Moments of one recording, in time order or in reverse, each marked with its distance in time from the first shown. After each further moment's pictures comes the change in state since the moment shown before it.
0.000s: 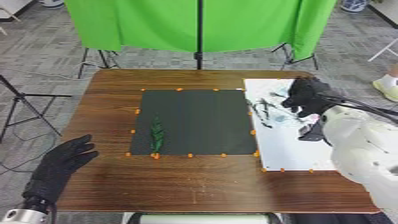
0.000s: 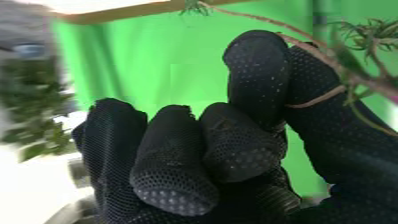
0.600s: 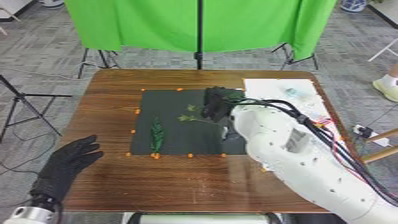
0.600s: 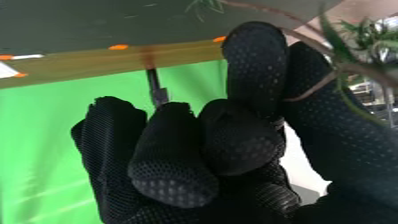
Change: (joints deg) left arm -2.0 -0.2 1.8 0.6 0.0 -0.2 -1.6; right arm 26.3 -22.7 -31.8 17.2 -4.1 -6.7 -2.4
